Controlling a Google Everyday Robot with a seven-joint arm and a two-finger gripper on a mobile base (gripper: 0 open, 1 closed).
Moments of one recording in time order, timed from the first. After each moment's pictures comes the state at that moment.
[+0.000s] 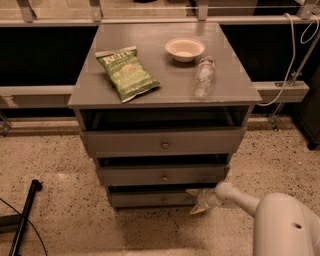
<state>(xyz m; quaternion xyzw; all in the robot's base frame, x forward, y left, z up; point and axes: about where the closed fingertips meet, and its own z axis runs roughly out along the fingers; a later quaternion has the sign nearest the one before) 0.632 -0.163 0.194 -0.74 0.59 0.04 0.32</state>
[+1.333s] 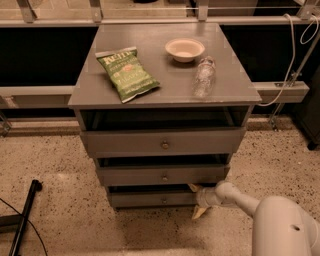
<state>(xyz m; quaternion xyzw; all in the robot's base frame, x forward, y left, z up) 0.641 -0.161 0.191 -0.74 0.58 0.05 0.33</state>
